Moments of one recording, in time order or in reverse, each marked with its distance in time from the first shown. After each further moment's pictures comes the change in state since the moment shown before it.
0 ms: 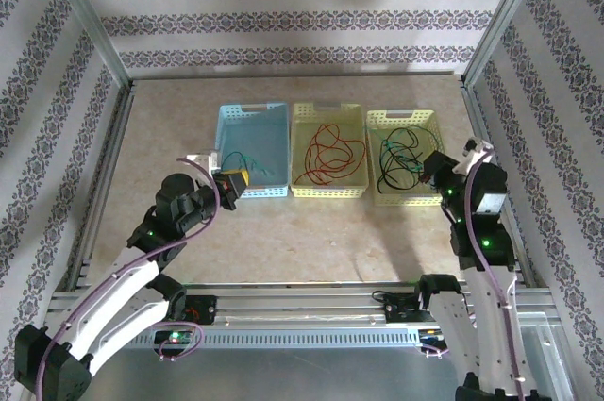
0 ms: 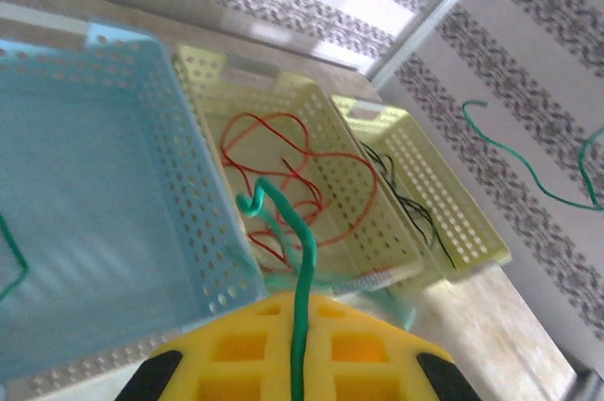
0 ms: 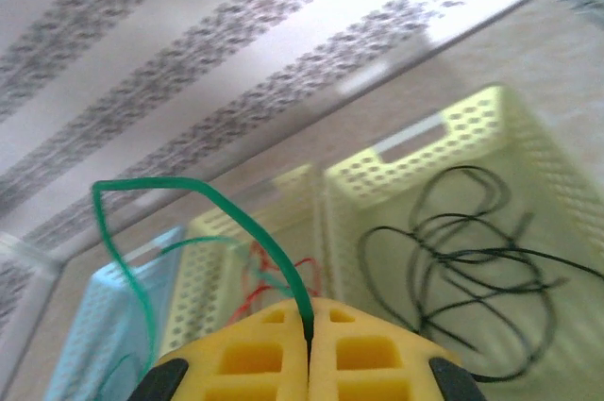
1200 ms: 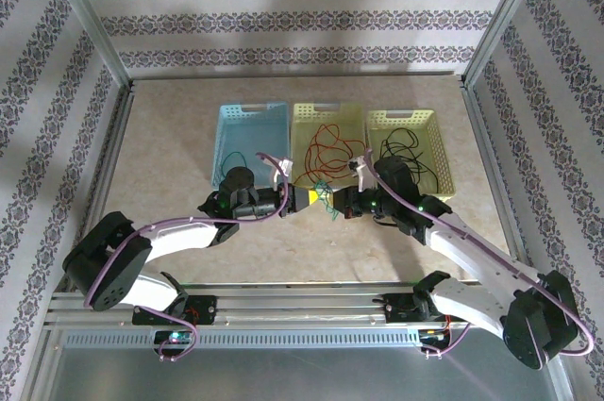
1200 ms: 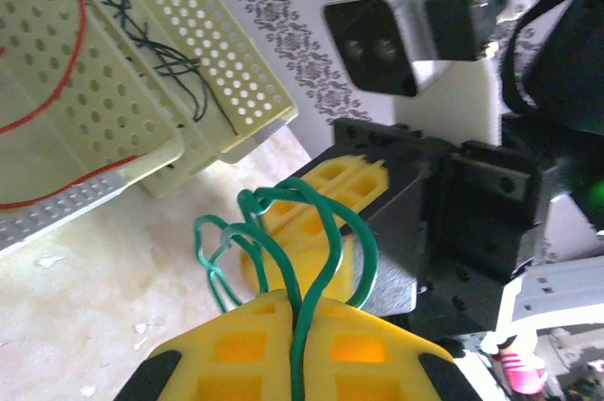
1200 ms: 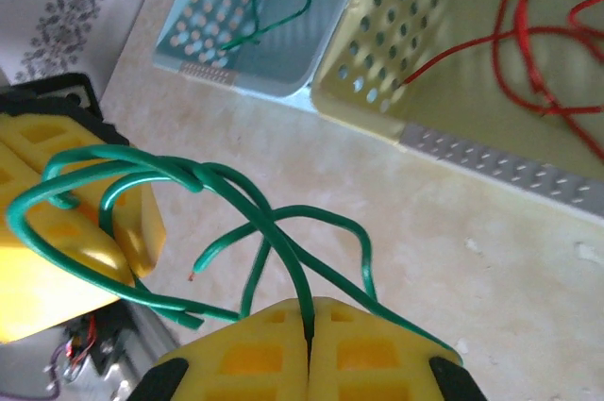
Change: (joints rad) left arm -0.251 0.629 0.029 0.688 0.405 -0.219; right arm 0.560 0.399 -0.117 0.151 -0.261 -0.070
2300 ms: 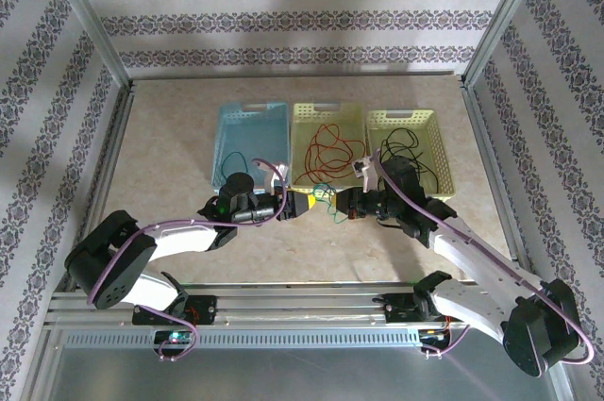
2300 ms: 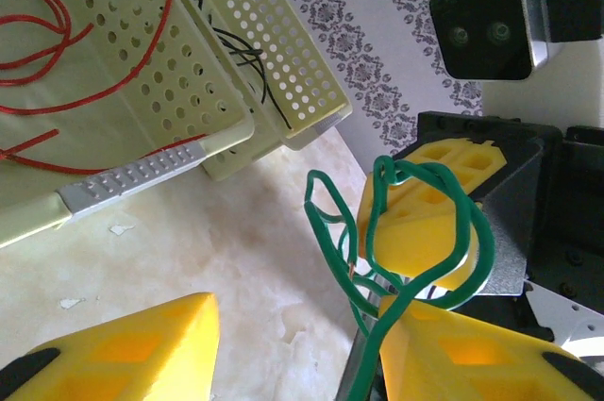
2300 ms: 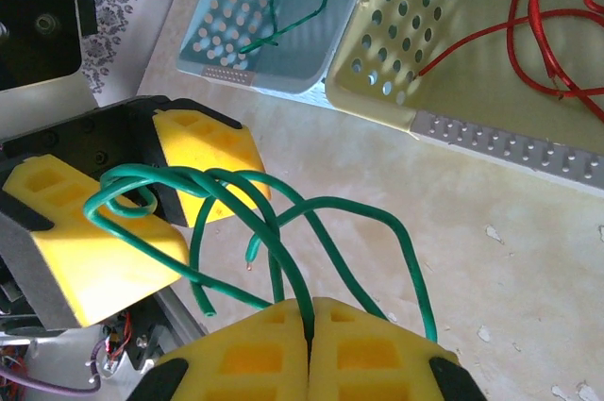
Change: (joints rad) left arm 0.000 0.027 -0.058 0.032 -0.063 -0.006; right arm -0.038 -0.026 -0.028 0.016 -0.089 0.049
